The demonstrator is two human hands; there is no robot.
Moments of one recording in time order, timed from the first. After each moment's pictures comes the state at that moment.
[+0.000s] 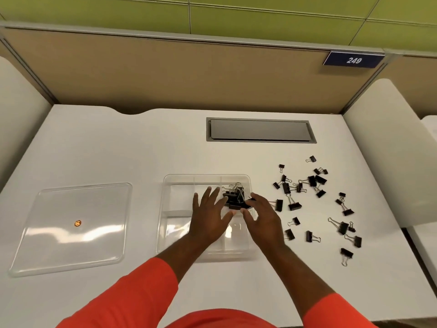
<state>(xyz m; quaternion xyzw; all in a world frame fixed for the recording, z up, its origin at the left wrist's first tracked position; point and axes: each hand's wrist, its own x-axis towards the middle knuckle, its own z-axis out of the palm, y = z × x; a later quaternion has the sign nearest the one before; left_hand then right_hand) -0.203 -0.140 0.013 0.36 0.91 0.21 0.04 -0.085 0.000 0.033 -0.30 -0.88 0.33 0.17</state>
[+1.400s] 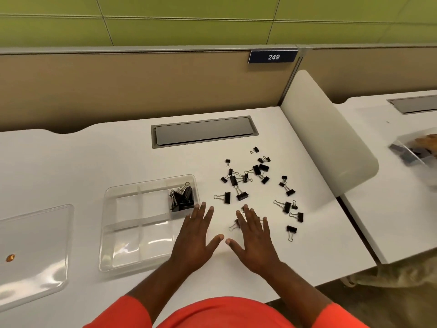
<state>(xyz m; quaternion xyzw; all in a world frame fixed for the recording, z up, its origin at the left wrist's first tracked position) -0.092 -0.095 0.027 0.48 0.85 0.21 0.12 0.067 0.058 0.028 -0.26 -0.95 0.16 -0.02</state>
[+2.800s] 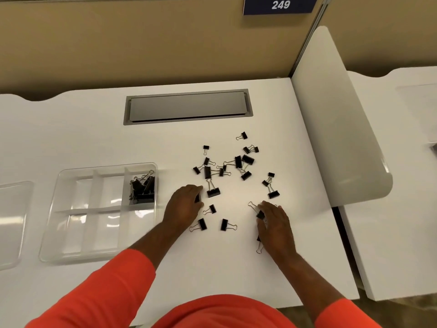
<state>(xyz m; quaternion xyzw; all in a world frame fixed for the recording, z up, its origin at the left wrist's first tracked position) -0.103 0.065 -0.016 0.35 0.89 0.23 0.17 0.125 0.256 -0.028 -0.32 -0.90 0.27 0.10</state>
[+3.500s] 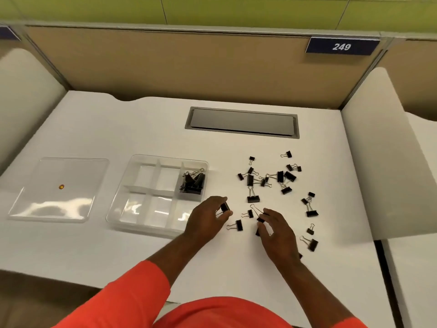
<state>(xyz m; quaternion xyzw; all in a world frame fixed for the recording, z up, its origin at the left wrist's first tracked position) -0.059 -0.007 0.041 0.22 0.89 0.37 0.11 0.078 0.181 0.001 -0.25 -0.89 0.37 0.13</state>
